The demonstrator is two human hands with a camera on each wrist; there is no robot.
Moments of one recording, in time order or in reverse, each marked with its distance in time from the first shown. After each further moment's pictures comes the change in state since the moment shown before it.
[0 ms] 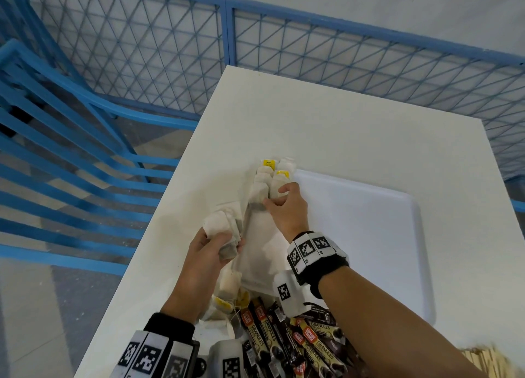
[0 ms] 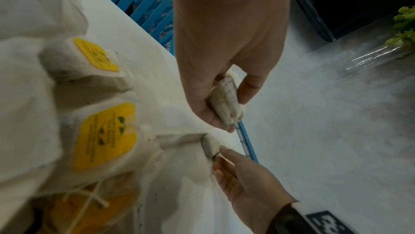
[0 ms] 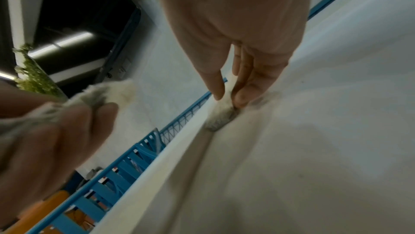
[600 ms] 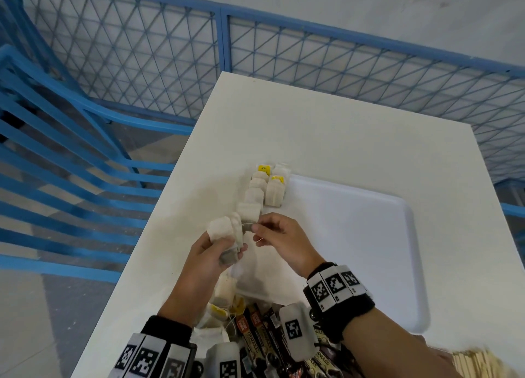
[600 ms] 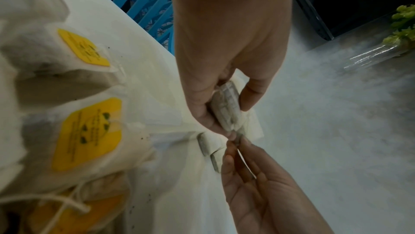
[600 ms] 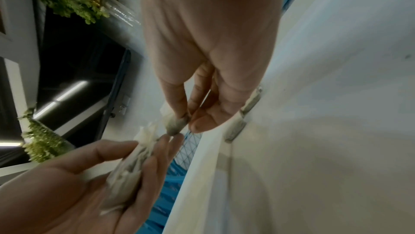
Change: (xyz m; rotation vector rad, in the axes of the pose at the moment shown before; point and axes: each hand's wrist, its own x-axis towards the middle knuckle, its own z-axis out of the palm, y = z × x) left_hand 0.005 0.000 0.006 0.044 -0.031 -0.020; right_hand -0.046 -0.005 -0.027 0.344 -0.438 0.039
